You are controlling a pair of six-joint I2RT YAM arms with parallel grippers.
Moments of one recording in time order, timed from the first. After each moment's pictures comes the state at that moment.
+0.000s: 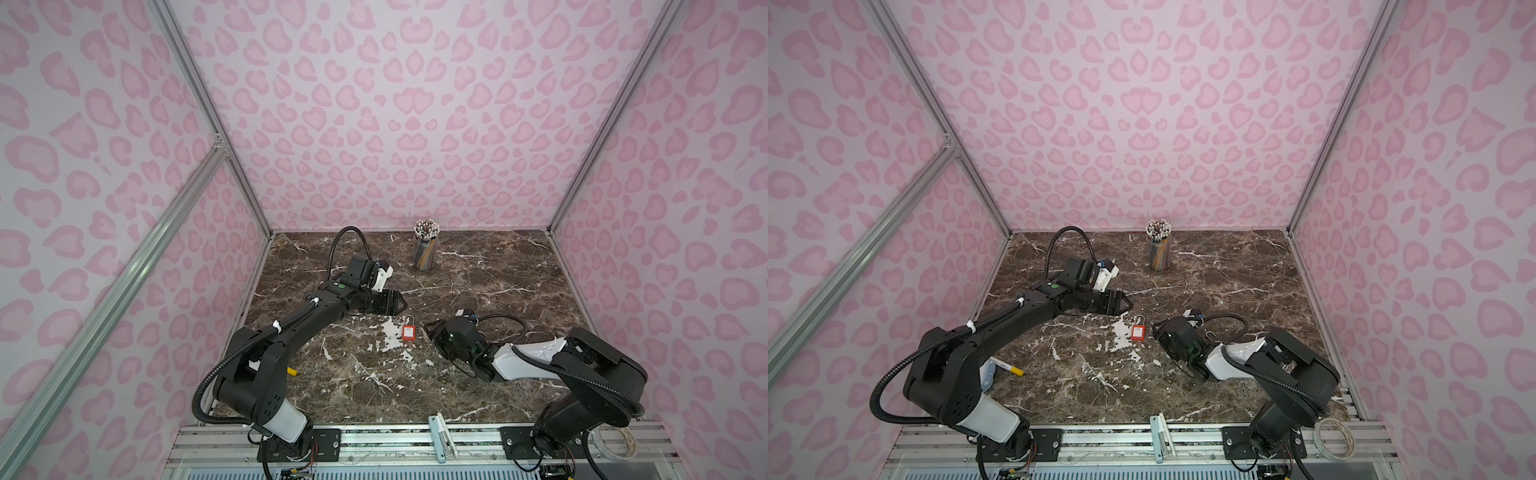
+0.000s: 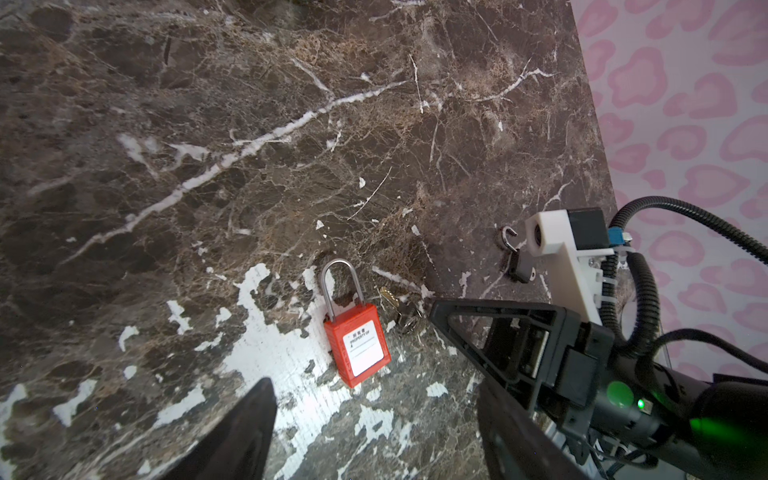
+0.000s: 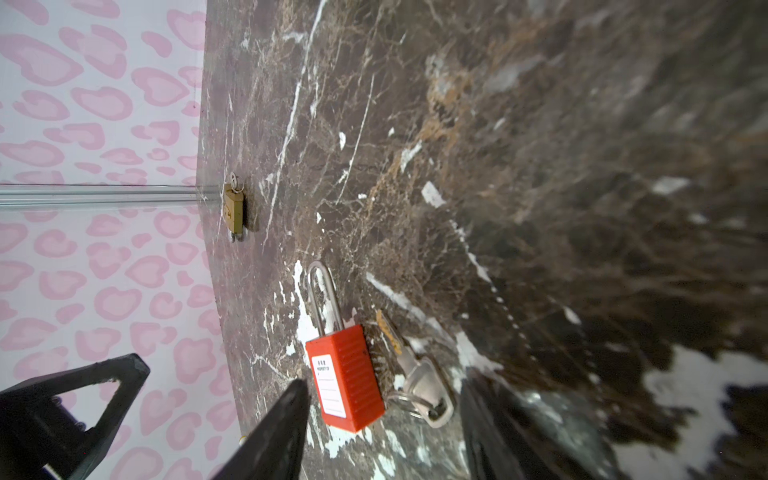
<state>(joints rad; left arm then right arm) -0.47 1.58 1.10 -0.46 0.45 -0.31 0.79 1.59 0.50 0.43 0.12 1.45</state>
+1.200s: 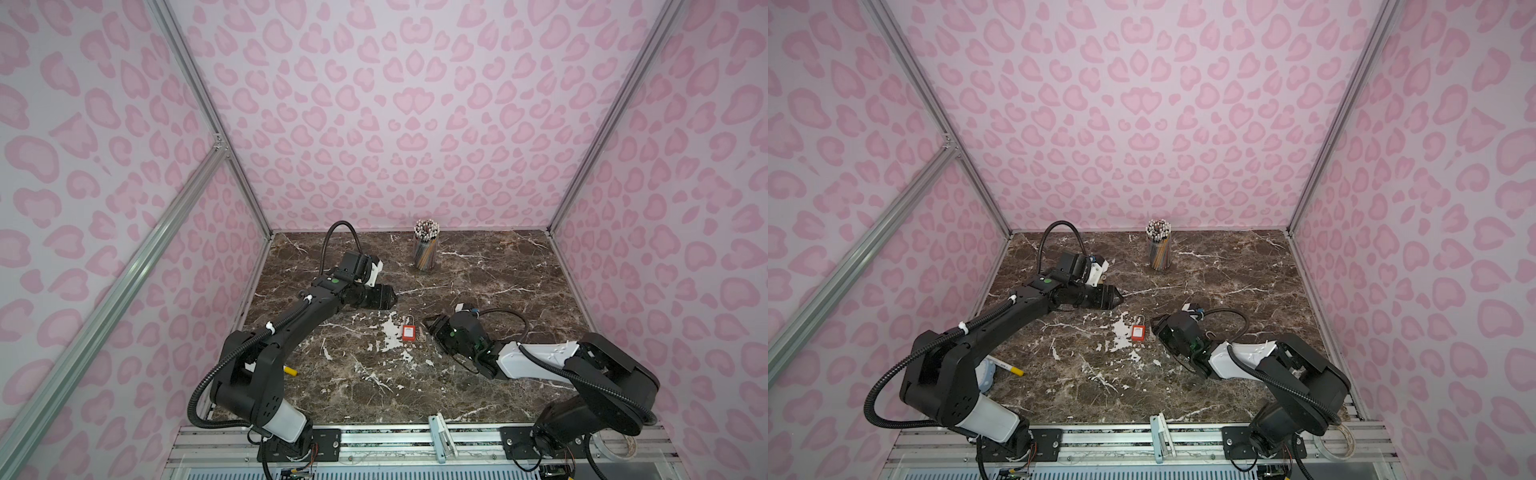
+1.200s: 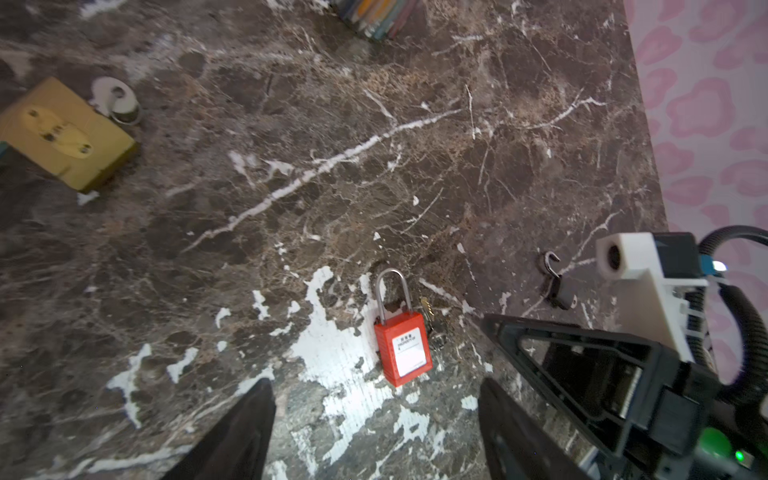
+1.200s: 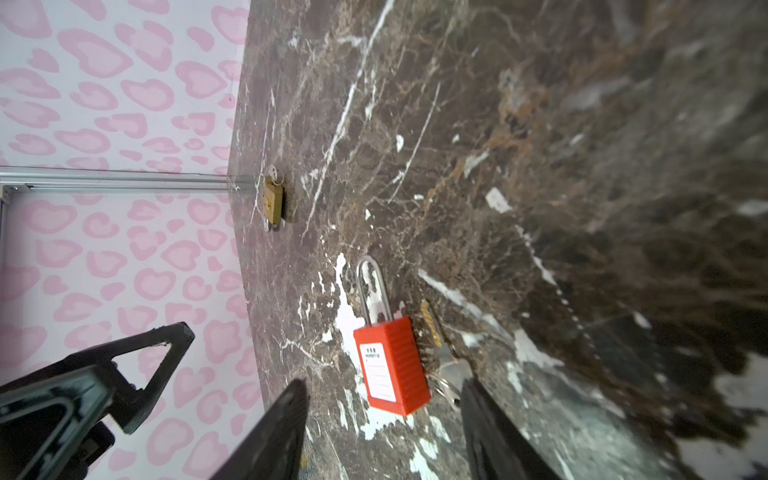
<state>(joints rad) -0.42 1.57 1.16 -0.56 0.31 -0.30 0.76 1.51 0.53 0.39 0.07 1.39</state>
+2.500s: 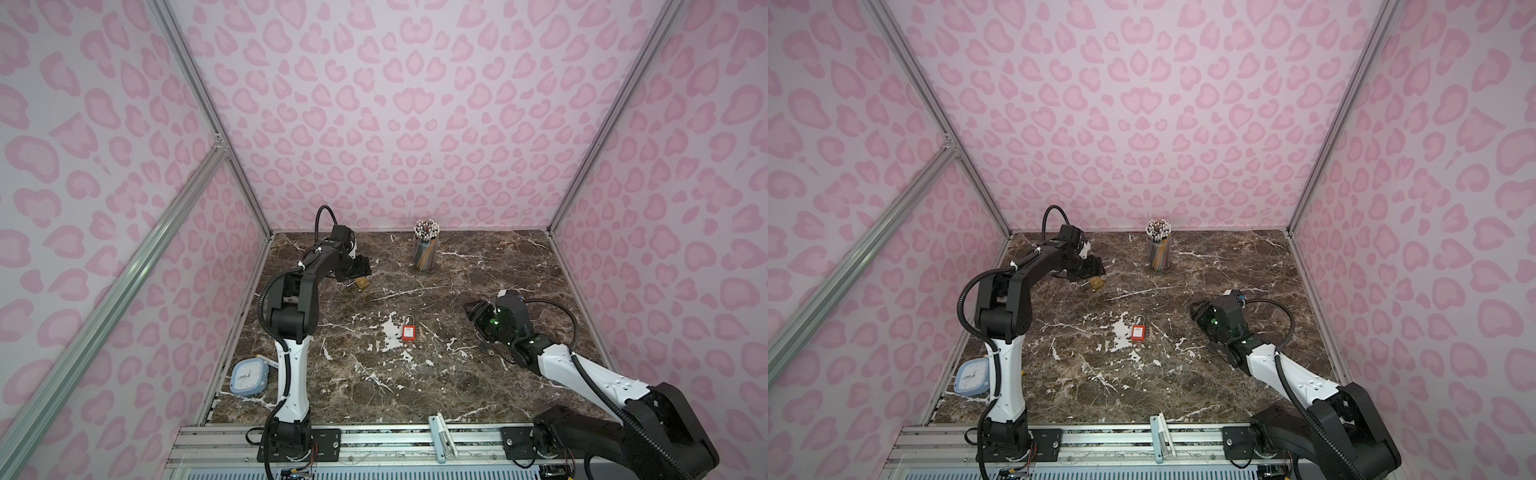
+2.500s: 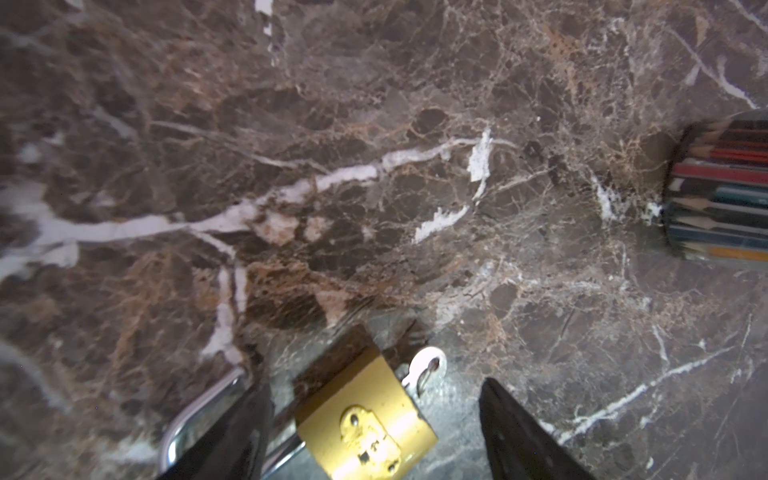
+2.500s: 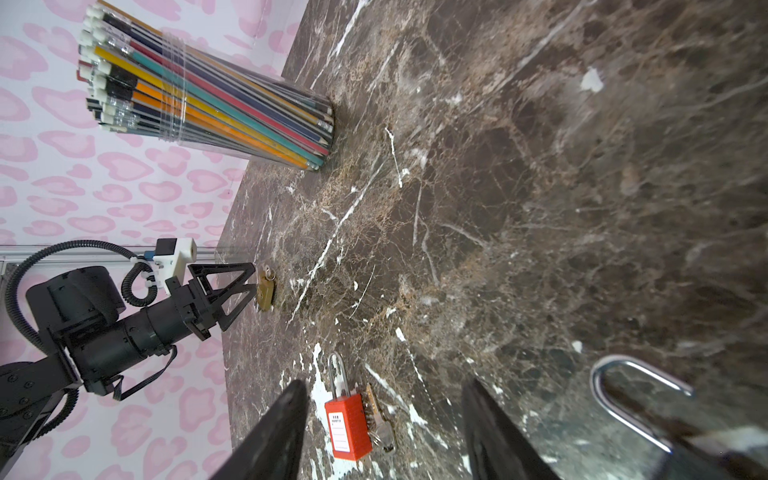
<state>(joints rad) -0.17 2.26 1.79 -0.69 0.27 -0.28 0.41 1.19 0.50 0.07 -0.04 1.16</state>
